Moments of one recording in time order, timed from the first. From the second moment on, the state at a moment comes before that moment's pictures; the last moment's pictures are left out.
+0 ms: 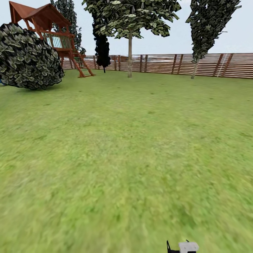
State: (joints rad) left arm -0.27 0.13 0.74 -0.10 -0.46 -0.62 0.02; right arm -0.36 -0.01 0.11 -0.03 0.04 -0.70 -0.19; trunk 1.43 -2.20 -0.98
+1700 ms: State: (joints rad) left arm -0.27 0.13 0.74 -0.10 -0.46 -0.62 0.02; right arm -0.36 -0.01 0.11 -0.03 0.04 -0.70 -0.19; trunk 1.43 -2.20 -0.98
